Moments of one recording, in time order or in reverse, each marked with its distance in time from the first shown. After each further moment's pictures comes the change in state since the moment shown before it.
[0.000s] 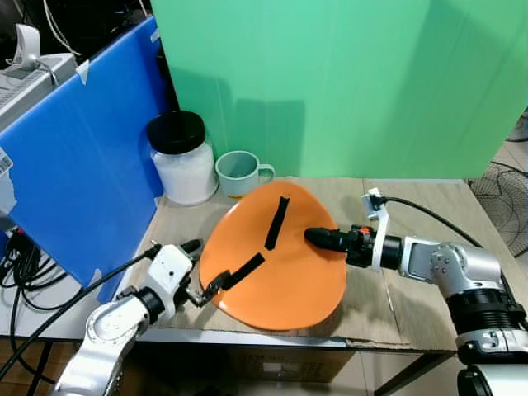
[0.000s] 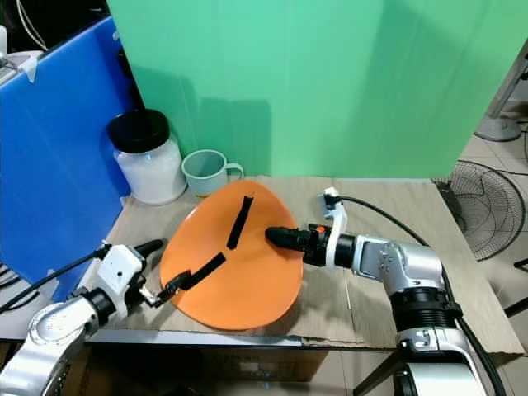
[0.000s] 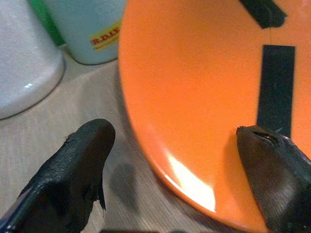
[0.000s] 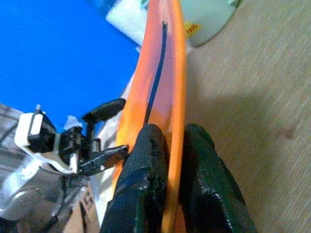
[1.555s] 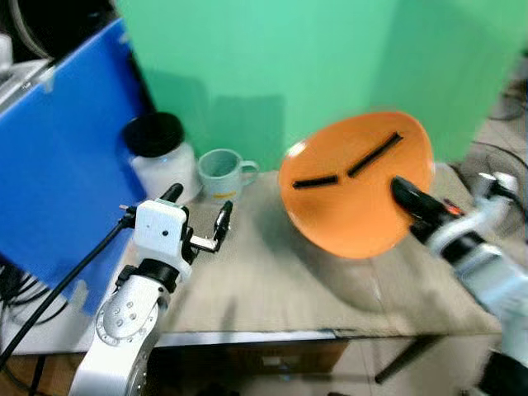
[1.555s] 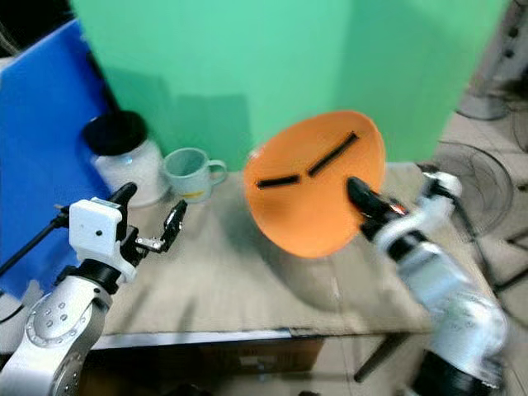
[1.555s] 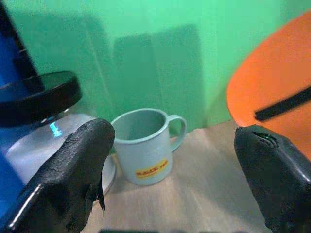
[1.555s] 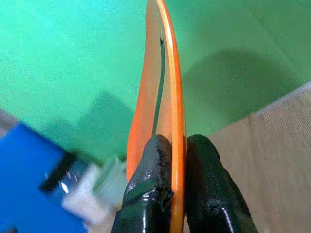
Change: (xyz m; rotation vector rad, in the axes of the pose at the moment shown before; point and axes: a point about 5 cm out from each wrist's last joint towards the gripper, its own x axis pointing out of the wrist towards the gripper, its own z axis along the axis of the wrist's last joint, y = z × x) left arm -0.012 -0.018 0.102 -0.111 -0.289 0.404; right arm -0.063 0.055 0.024 -0.023 -0.717 -0.366
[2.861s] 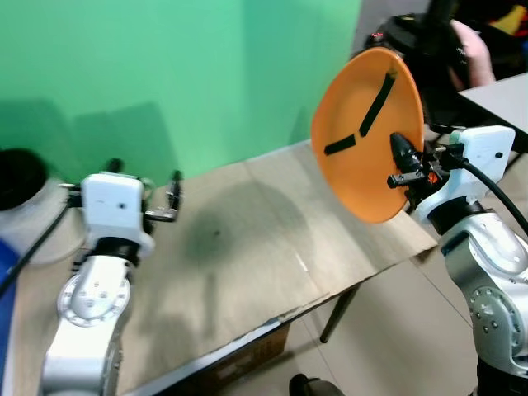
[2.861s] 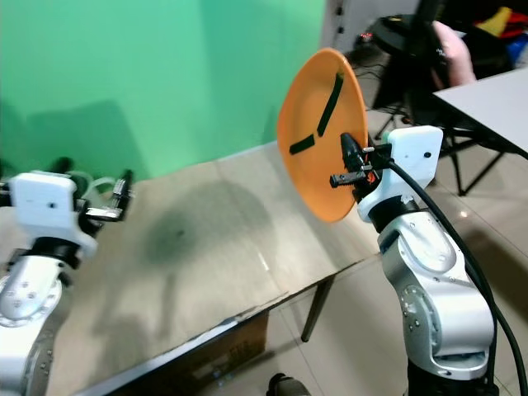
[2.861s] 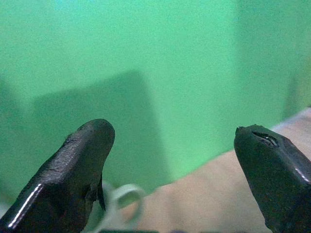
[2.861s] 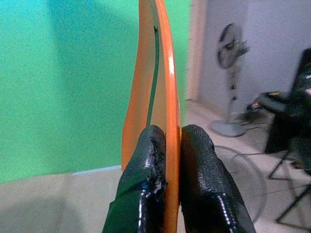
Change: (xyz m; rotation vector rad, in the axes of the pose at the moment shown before) left arm 0.004 0.039 0.020 0.101 -0.018 0.226; right arm 0.004 0.050 0.022 -0.814 -0.208 -0.111
